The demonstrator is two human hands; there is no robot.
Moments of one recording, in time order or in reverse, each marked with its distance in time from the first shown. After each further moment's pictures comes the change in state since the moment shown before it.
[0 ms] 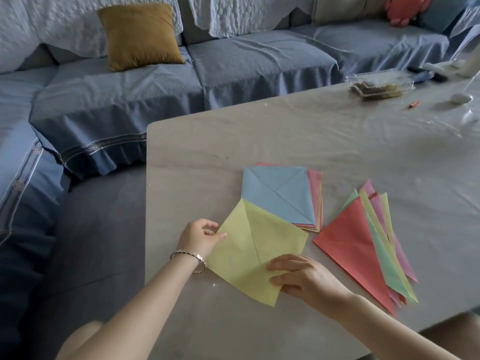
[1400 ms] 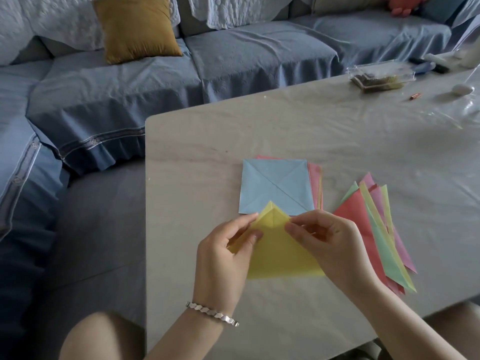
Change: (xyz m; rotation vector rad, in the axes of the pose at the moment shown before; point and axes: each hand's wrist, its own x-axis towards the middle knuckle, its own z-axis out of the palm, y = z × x) left_hand -0.118 0.059 0.005 -0.250 0.186 0.505; right_hand 0.043 -0.091 -0.093 0.621 0.529 0.660
